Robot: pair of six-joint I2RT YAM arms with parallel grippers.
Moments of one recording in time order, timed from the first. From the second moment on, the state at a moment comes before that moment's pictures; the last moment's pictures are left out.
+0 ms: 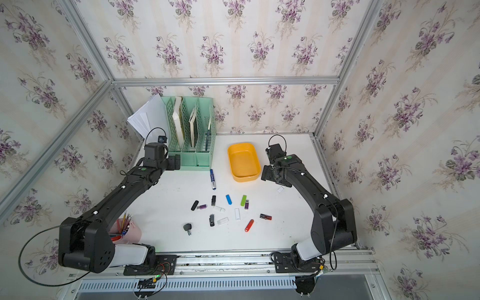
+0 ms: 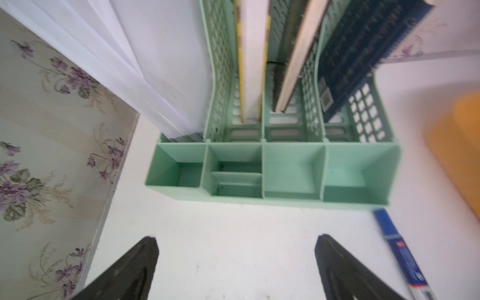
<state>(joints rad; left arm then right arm) -0.19 1.37 1.05 -0.36 -0.28 -0.04 0.31 1.51 1.18 -0.95 0.16 0.59</state>
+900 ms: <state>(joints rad) -0.39 1.30 0.97 -0.70 -0.15 -0.22 0.36 1.79 1.51 -0.85 -0.06 0.54</state>
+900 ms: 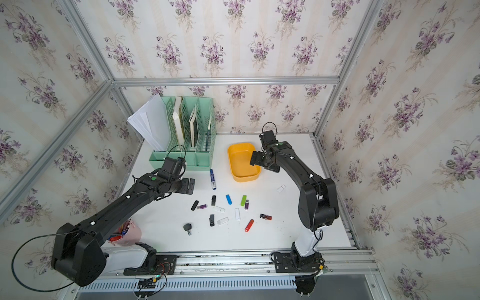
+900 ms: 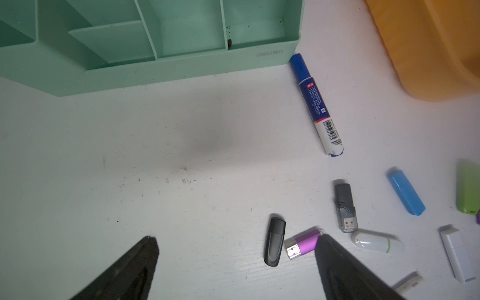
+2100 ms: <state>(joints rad) -0.40 1.27 0.95 -0.75 -0.15 -0.24 0.35 2.02 1.58 -0.95 -0.15 0.41</state>
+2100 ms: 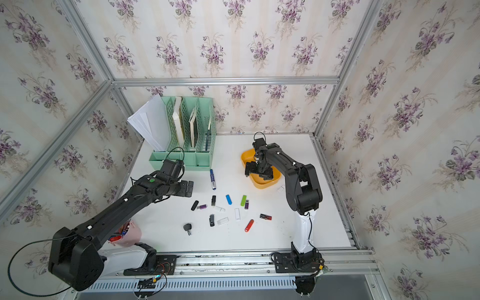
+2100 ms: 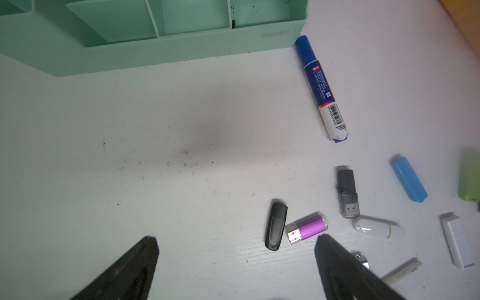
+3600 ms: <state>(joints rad) -0.40 1.20 0.89 -0.78 -0.17 -0.25 0.51 2.12 1.72 -0.98 -0.70 -0.12</state>
